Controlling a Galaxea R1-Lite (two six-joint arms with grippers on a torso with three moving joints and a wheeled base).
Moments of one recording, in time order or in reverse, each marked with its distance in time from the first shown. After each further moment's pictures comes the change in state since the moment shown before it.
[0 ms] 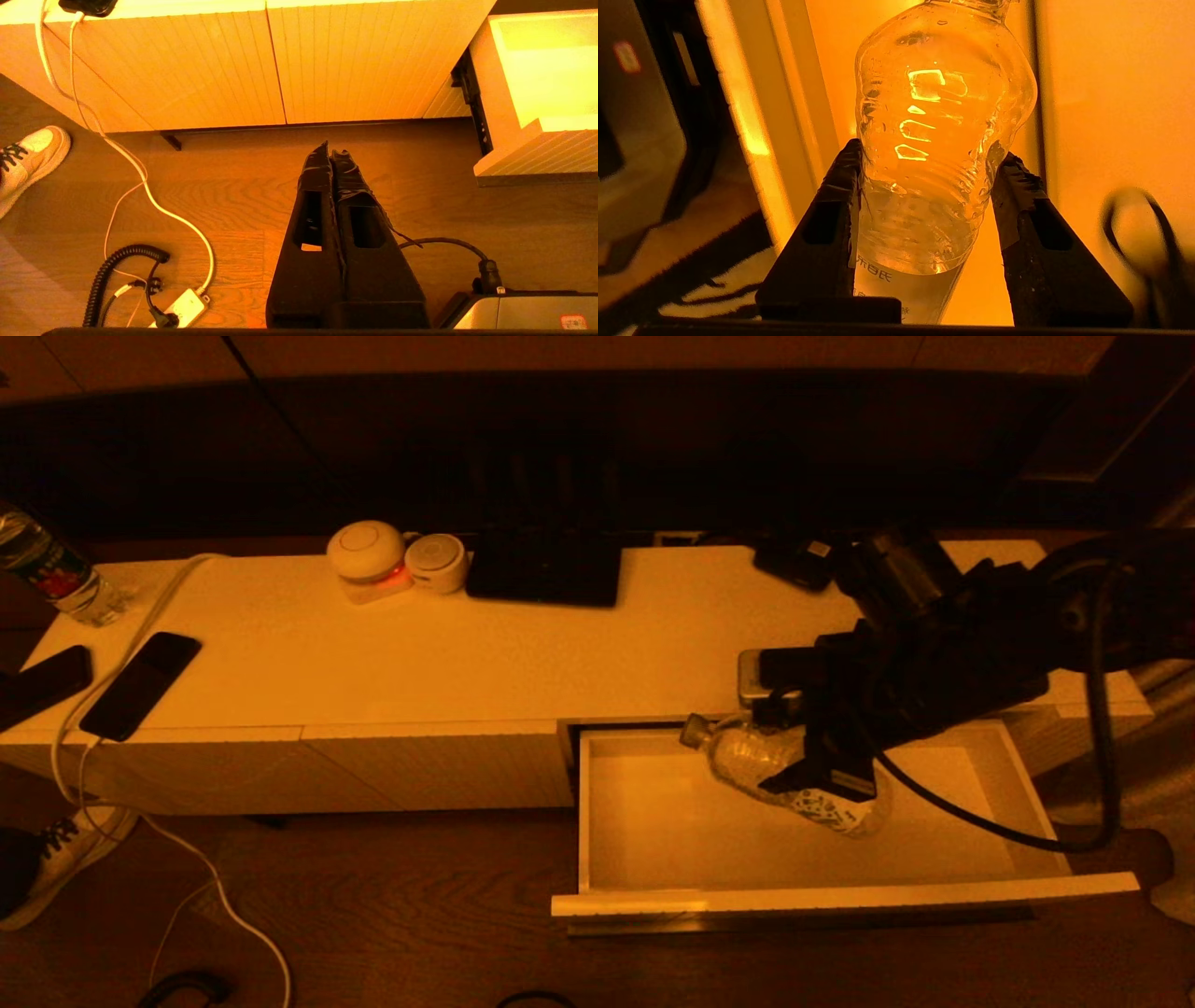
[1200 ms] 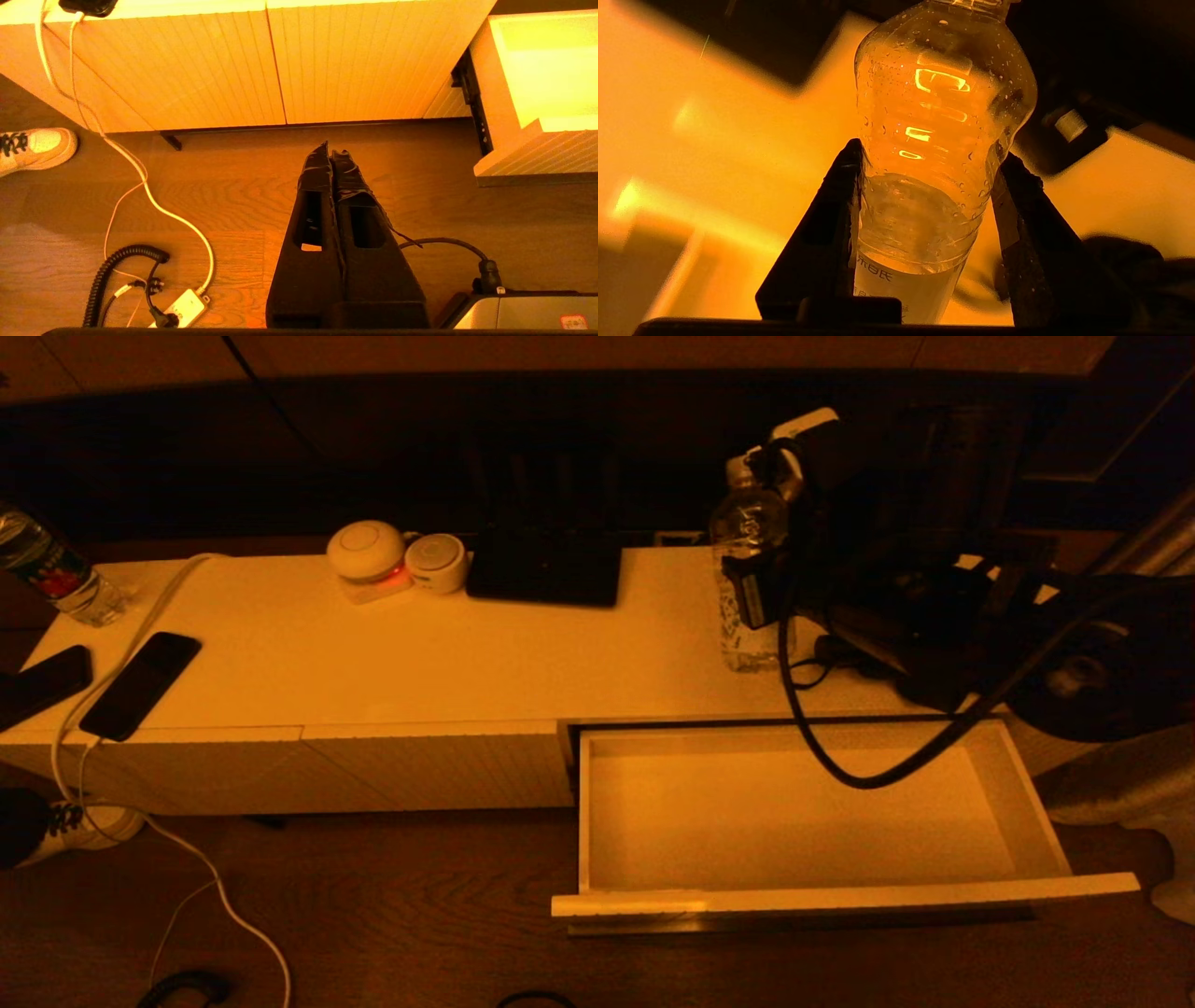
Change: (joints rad) left arm 0.000 0.000 0.000 0.000 0.000 0.000; right arm 0.146 0.000 0.108 -0.954 -0.574 0.674
